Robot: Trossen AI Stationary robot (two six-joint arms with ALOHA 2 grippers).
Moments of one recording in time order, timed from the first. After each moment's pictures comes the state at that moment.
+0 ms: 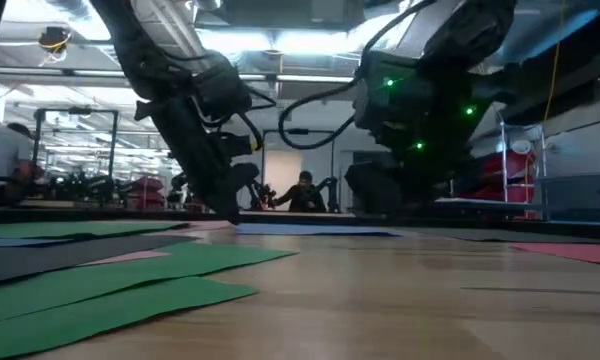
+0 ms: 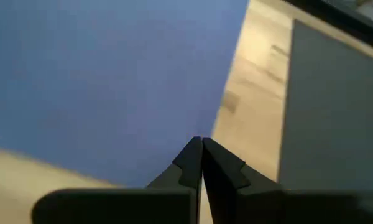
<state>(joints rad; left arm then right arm) 0.32 1.68 0.71 0.03 -0.37 -0.34 0.09 1.91 1.00 -0.54 0.84 1.12</state>
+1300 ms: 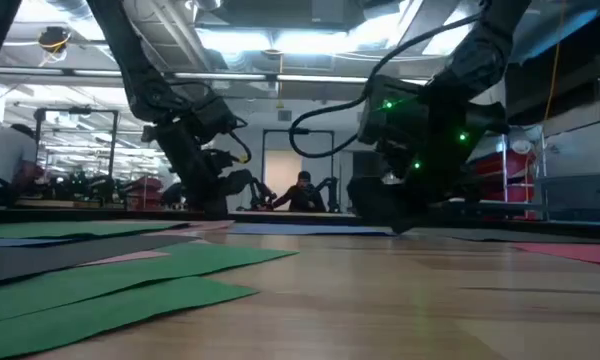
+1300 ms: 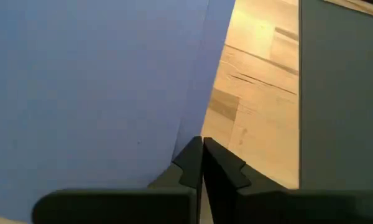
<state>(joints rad) 0.65 1.80 0.73 0.16 -0.21 -0.43 0.01 1.92 0.89 -0.30 0.79 1.09</state>
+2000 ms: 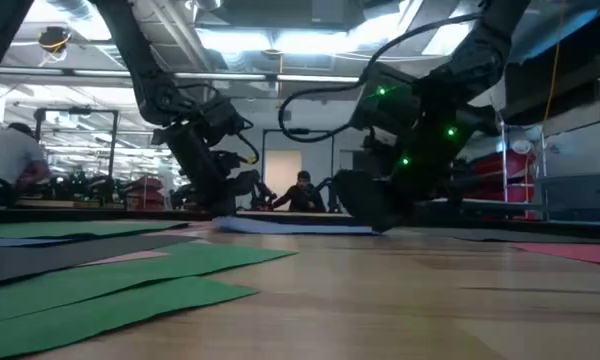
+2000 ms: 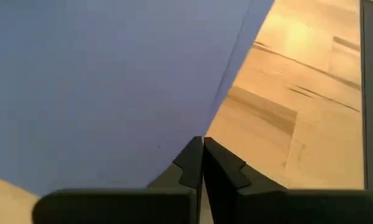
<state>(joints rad) 0.63 1.82 0.78 0.16 -0.20 -0.41 0.01 1.92 0.89 -0.15 0.72 0.96</state>
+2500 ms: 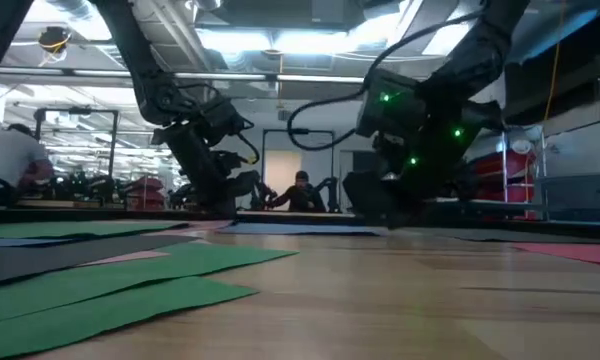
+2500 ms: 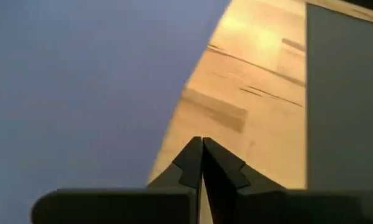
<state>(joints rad) 0.63 1.82 0.78 0.15 -0.20 -0.38 -0.01 1.90 0.89 -0.27 0.79 1.05</state>
